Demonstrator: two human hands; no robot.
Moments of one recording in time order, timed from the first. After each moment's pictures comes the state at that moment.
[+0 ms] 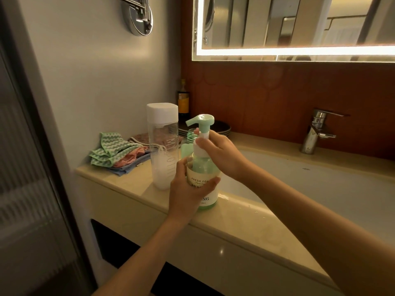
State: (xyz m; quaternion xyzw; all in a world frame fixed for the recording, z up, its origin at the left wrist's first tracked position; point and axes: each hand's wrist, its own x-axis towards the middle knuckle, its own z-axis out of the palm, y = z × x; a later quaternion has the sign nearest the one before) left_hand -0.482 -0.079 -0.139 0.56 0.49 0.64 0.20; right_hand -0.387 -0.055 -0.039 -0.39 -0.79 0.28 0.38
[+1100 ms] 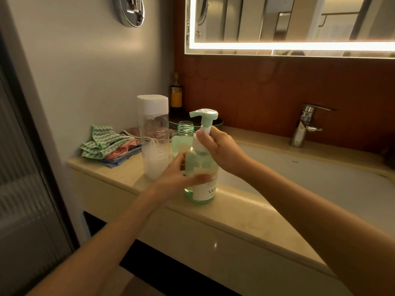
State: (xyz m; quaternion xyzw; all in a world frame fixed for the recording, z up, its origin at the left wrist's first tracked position) left_hand -0.499 -0.082 -0.113 0.62 0.46 0.48 0.42; right_hand -0.362 -0.059 -0.047 -0.38 -0.81 0.22 0.38
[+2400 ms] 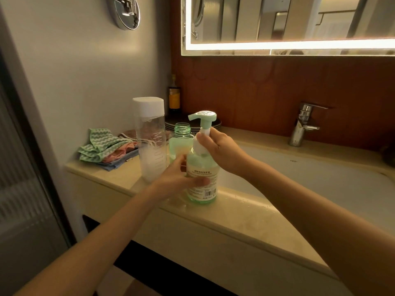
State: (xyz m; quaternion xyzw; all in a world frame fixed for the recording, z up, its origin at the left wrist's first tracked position) left_hand -0.496 -0.074 -0.109 0.62 0.47 0.45 0.44; right_hand -0.354 -0.054 -0.046 -0.41 -0.82 0.21 0.35
